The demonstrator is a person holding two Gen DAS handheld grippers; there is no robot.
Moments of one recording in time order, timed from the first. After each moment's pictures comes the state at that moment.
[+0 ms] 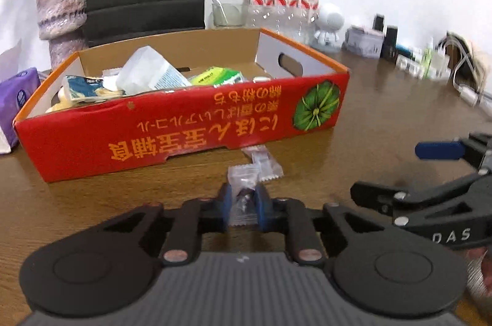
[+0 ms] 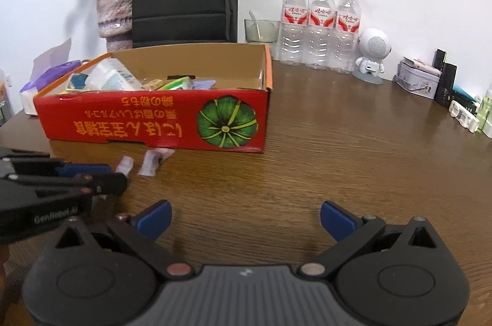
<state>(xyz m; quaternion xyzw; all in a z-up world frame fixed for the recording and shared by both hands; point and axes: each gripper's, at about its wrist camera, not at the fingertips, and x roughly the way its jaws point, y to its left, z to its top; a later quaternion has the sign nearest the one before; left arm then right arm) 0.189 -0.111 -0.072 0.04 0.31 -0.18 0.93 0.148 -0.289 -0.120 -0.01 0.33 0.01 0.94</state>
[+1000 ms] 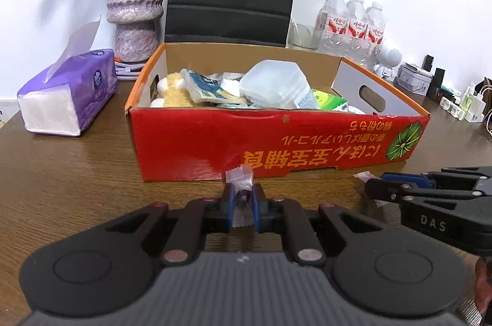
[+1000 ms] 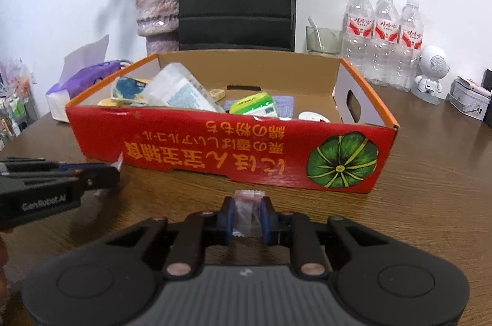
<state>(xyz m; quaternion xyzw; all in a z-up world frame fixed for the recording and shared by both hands) 0.210 -0.018 -0.067 -0.02 0.30 -0.11 0.95 0.194 -0.212 -0.123 -0.01 0.32 0.07 0.94</state>
